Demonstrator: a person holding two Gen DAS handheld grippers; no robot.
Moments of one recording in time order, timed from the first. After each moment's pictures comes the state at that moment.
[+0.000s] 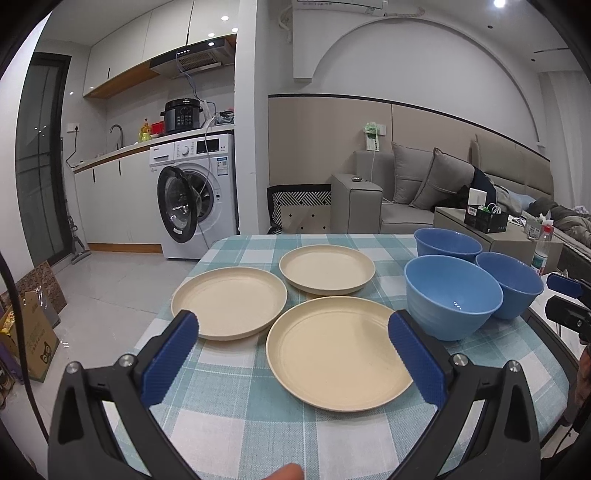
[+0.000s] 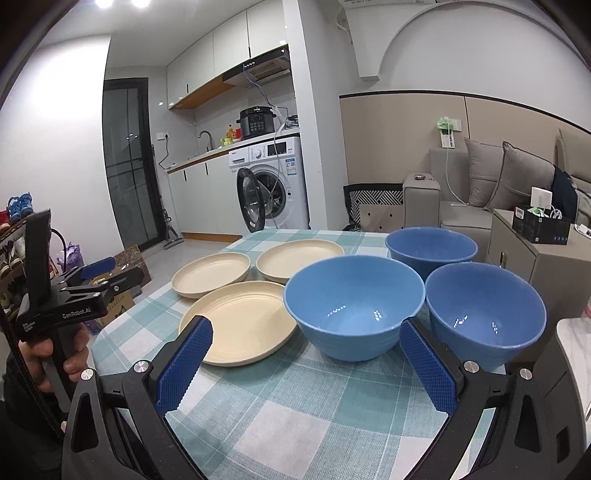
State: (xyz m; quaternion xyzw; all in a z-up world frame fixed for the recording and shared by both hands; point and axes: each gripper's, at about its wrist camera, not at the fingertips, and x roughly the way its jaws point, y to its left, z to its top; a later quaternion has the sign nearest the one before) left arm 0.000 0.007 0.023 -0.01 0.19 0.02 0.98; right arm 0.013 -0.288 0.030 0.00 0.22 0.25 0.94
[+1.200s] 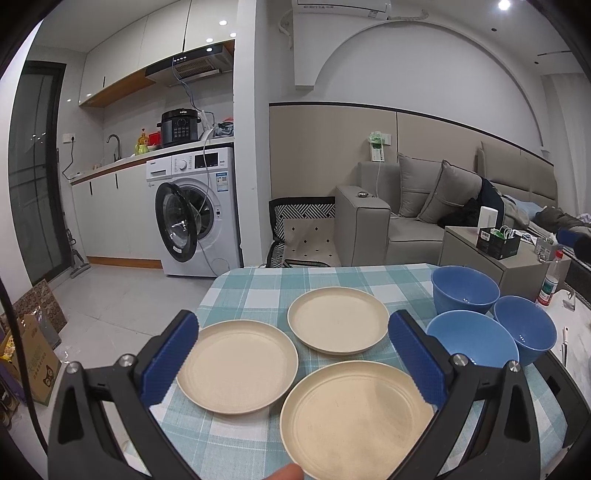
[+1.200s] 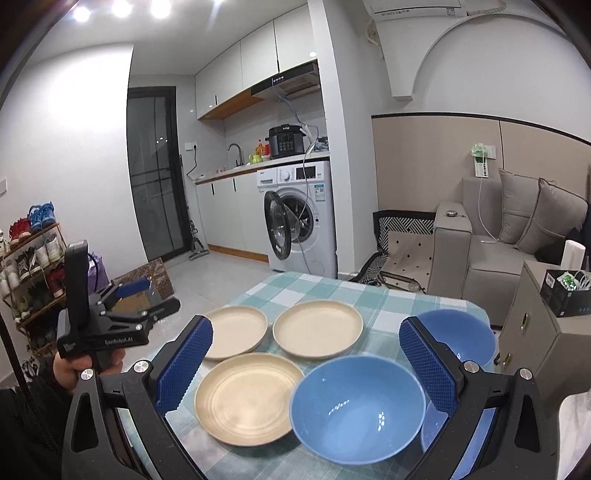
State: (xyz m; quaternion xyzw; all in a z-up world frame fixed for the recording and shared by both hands) left arm 0.073 0.026 0.080 -0.01 0.19 0.03 0.98; right arm 0.092 -0.278 0.147 -0.01 0.18 0.30 0.94
